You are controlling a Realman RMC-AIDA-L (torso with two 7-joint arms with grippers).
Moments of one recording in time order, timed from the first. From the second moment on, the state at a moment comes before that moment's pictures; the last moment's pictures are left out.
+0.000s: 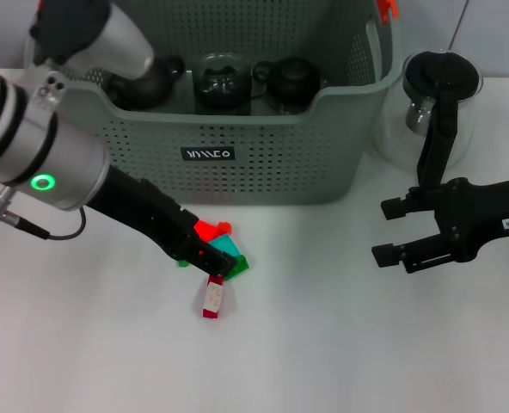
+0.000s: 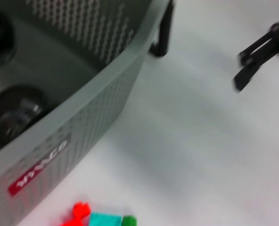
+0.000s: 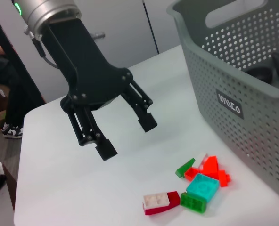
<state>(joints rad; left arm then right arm) -0.56 -2.17 1.16 1.51 2.46 1.77 -2.42 0.66 1.99 -0.84 -0.75 -2.14 -1.68 1.65</state>
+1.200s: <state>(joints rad) -0.67 -2.17 1.38 1.34 2.66 1.75 -2.87 0.72 1.97 -0.89 -0.76 -2.21 -1.70 1.64</state>
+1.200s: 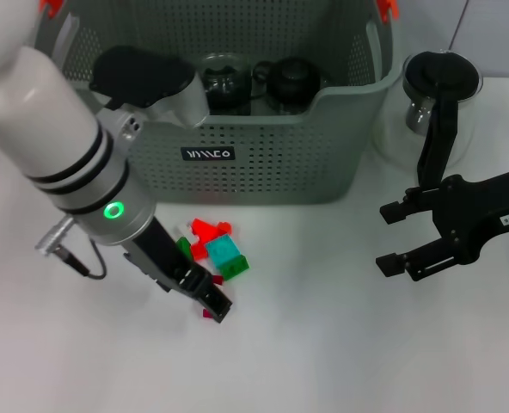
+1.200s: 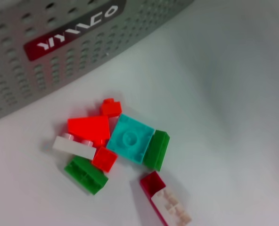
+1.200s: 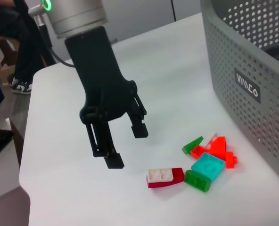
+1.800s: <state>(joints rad) -0.77 -2.17 1.40 1.18 2.67 1.66 -2.98 0.74 1.94 -0.96 -0.77 -2.21 -1.70 1.60</state>
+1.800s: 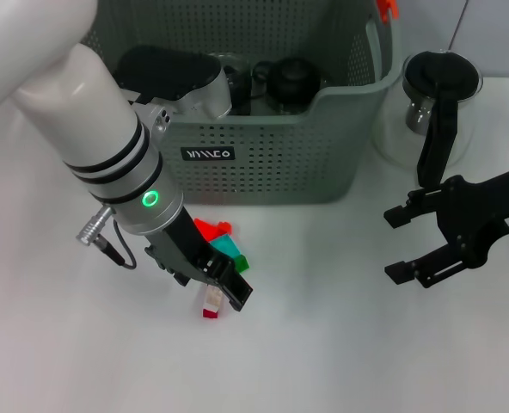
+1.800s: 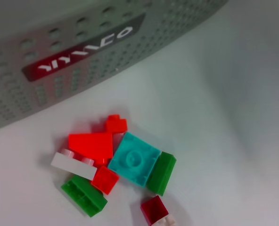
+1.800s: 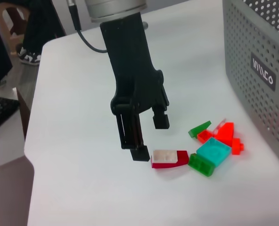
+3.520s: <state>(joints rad) -0.83 -2.18 1.46 0.98 2.71 1.50 -2.98 0.78 1.96 -0.97 -0.78 -2.25 -1.68 1.57</state>
